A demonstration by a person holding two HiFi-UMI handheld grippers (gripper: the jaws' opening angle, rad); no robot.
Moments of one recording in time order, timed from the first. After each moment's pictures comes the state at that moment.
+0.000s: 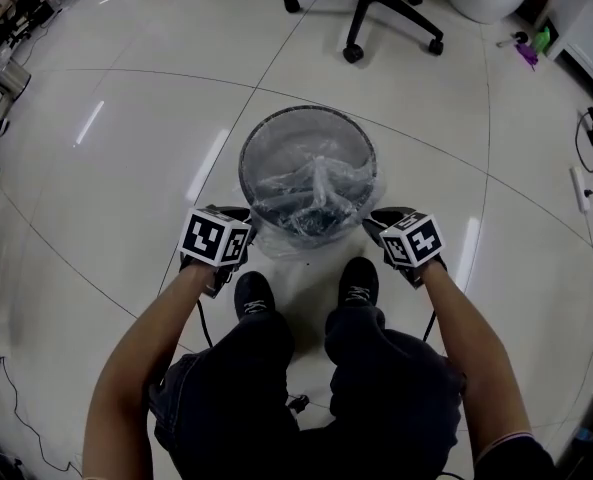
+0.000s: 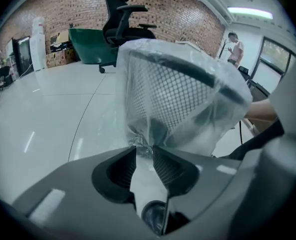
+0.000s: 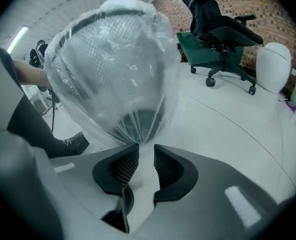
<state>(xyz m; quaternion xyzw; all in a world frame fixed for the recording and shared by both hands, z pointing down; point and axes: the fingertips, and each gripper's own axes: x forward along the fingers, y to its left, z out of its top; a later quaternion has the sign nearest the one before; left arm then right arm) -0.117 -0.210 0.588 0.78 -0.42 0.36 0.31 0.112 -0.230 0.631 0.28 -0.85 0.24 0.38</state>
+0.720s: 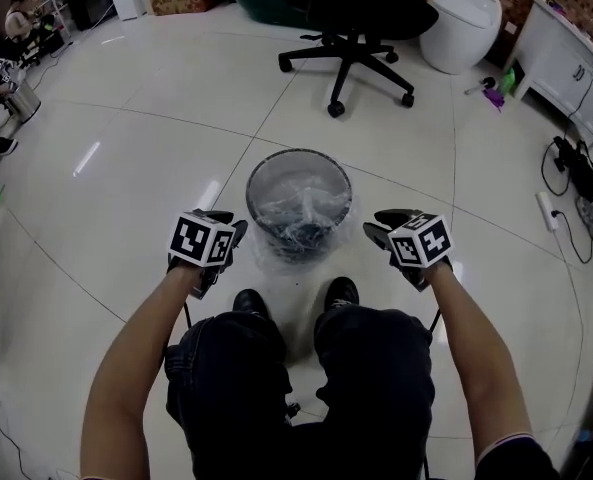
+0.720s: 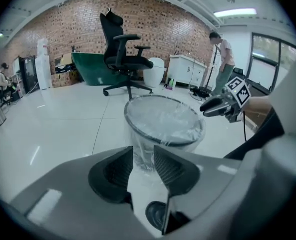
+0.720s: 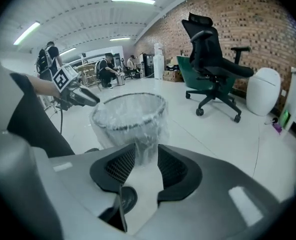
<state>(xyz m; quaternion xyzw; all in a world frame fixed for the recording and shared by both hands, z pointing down) -0.133 -0.208 0.480 0.80 -0.45 0.32 0.24 0.135 -0.229 0.485 0.32 -0.87 0.18 0.34</state>
